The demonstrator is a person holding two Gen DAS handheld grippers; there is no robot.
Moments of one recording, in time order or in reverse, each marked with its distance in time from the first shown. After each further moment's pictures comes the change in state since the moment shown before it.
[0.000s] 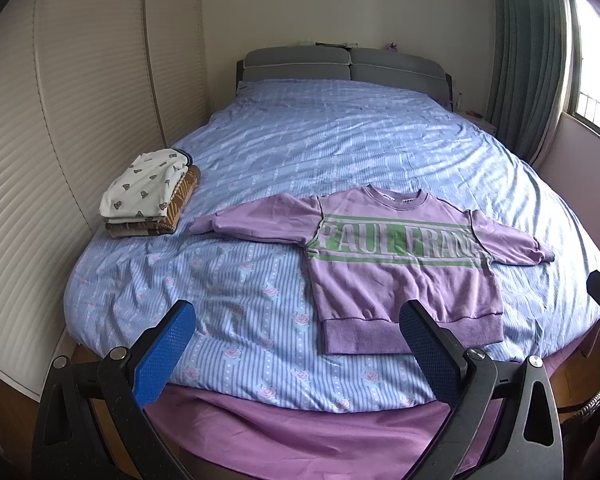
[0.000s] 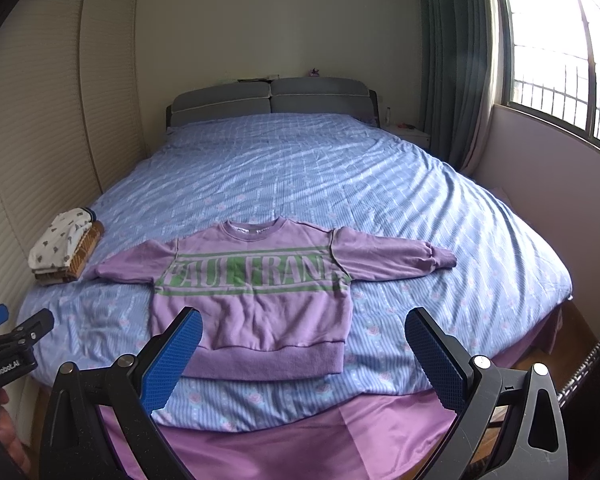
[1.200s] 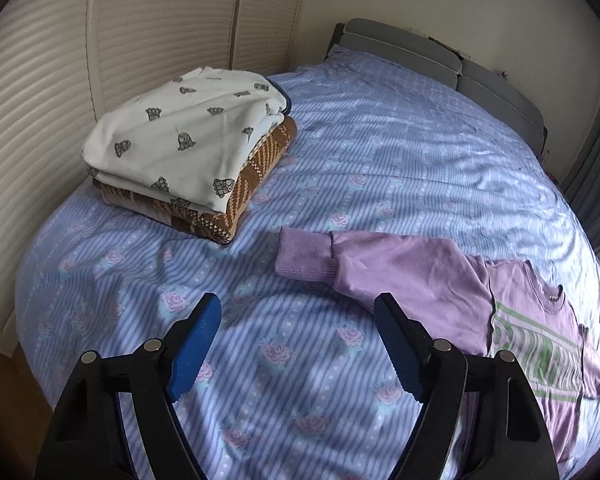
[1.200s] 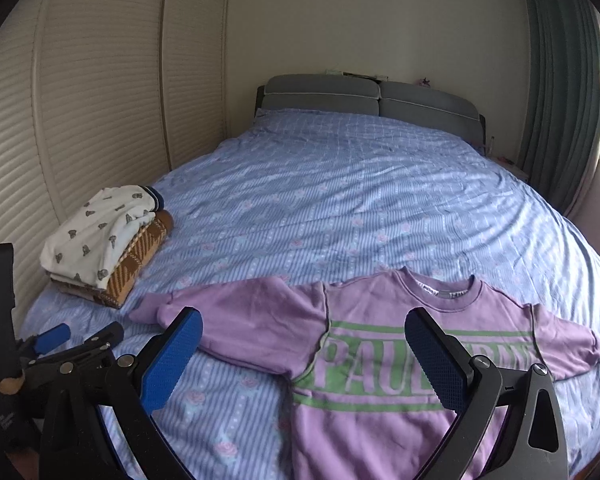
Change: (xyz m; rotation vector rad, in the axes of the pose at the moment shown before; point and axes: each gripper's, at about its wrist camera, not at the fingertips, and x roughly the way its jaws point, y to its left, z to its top) left arm 0.275 0.200 0.059 -0.368 0.100 0.067; right arm 0.216 0.286 0.057 -0.189 -0.007 0.207
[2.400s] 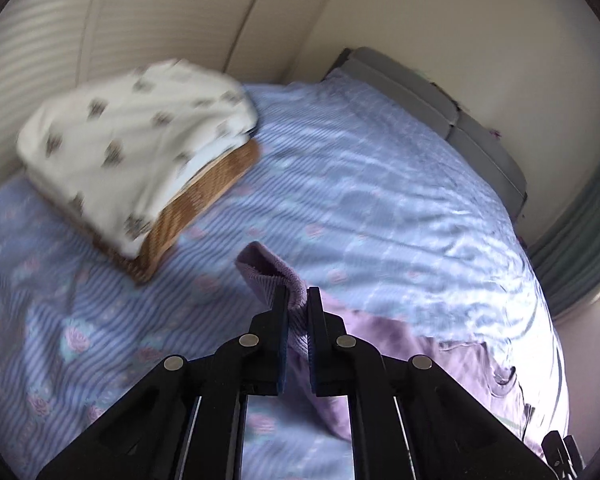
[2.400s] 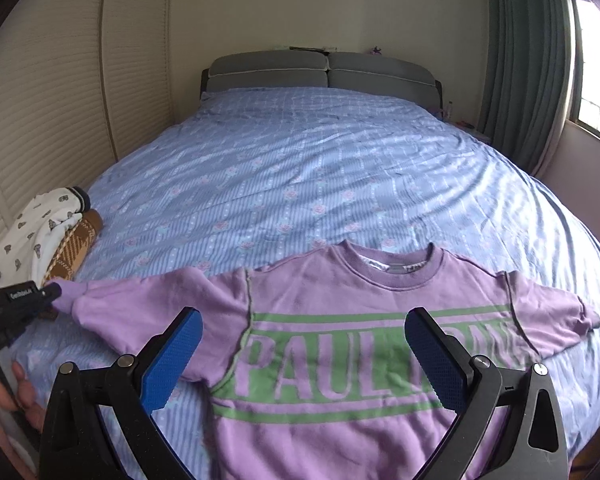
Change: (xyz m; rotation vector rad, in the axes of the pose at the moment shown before) left arm 0.037 -0.040 0.048 -0.148 -0.084 -0.157; right arm 0.028 -0.087 -0.010 0.124 0.071 -0.157
